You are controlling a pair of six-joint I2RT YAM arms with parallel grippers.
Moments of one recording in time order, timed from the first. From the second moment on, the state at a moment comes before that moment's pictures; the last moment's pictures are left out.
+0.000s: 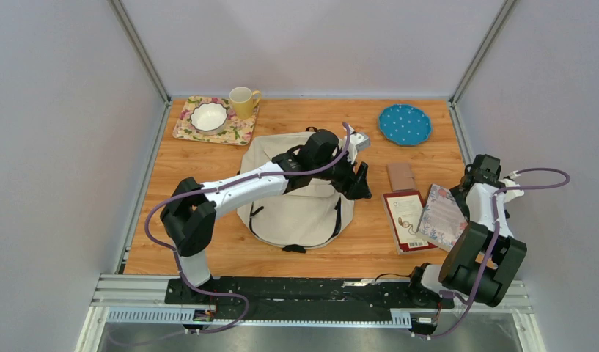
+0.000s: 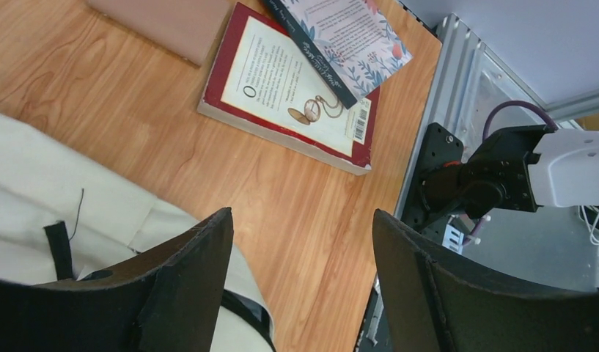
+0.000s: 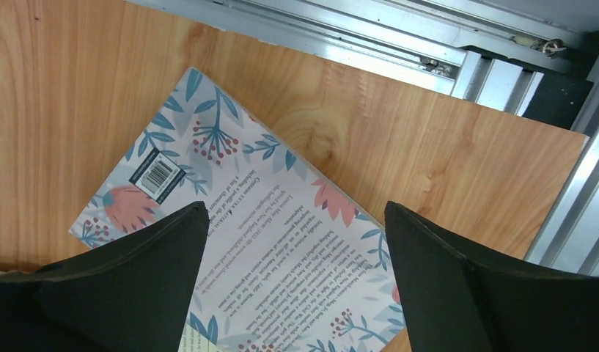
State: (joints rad) left arm -0.92 1.76 1.40 -0.12 0.45 -0.28; right arm -0.47 1.30 0.85 -0.66 0.42 0.74
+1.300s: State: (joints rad) left arm -0.95 2.31 1.78 -0.05 0.57 -0.47; right arm -0.48 1.09 0.52 -0.48 -0.24 0.56
